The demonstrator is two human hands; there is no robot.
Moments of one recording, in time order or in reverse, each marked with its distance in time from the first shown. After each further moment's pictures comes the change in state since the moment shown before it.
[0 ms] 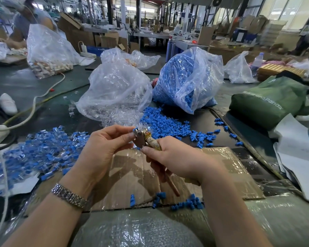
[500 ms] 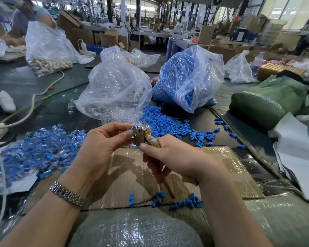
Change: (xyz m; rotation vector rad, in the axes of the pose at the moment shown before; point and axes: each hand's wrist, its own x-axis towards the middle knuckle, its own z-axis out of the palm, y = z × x) left_hand 0.003 -0.004 -0.003 -0.042 -0.017 0.080; right_hand 0.004 0.004 0.002 0.115 -0.041 -0.019
